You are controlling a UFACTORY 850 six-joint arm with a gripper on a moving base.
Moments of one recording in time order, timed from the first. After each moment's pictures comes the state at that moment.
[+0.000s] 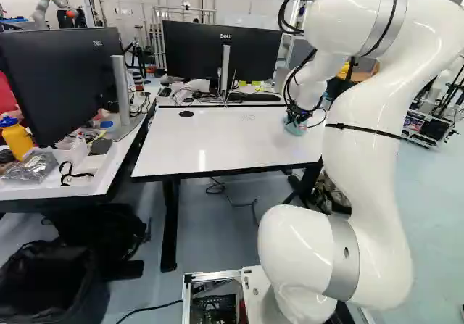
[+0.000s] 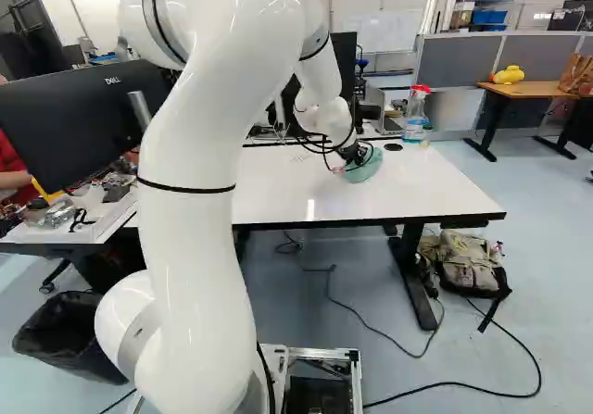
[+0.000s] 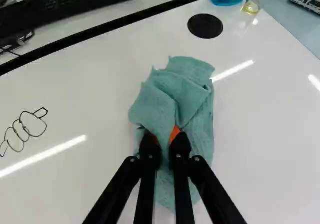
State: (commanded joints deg) arm -23.4 -27.5 -66.7 0.0 2.1 0.0
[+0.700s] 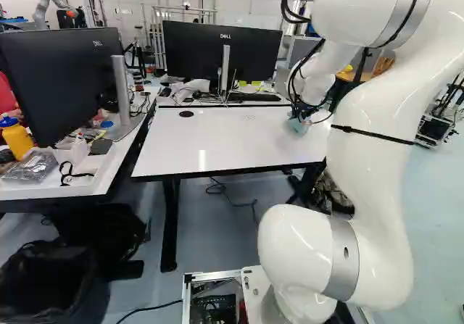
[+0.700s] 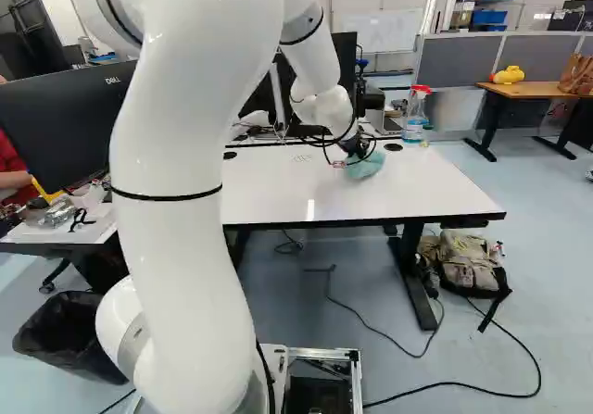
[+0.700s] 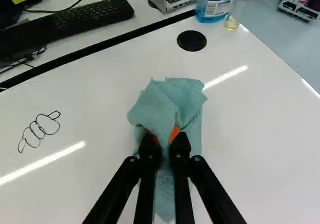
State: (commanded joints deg) arm -25.0 -20.8 -62.1 0.0 2.1 0.0
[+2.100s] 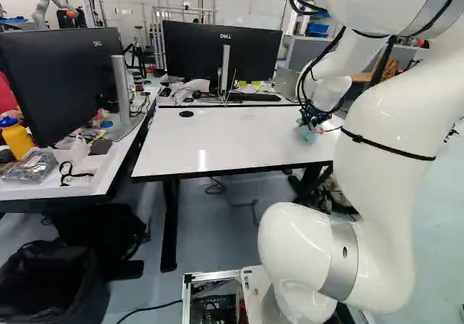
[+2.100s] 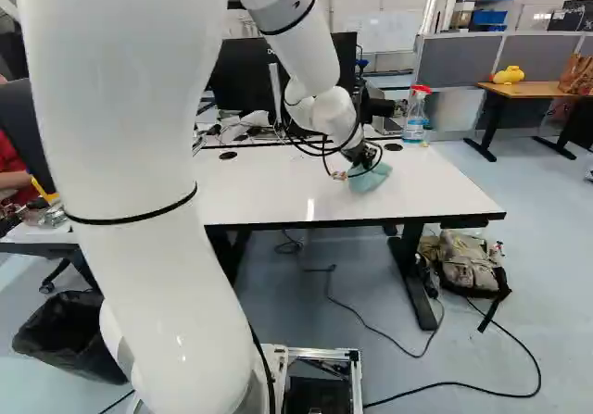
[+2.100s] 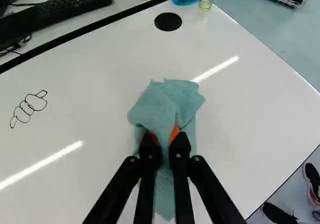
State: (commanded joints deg) arm -27.7 -11.7 -52.3 0.0 2.1 0.0
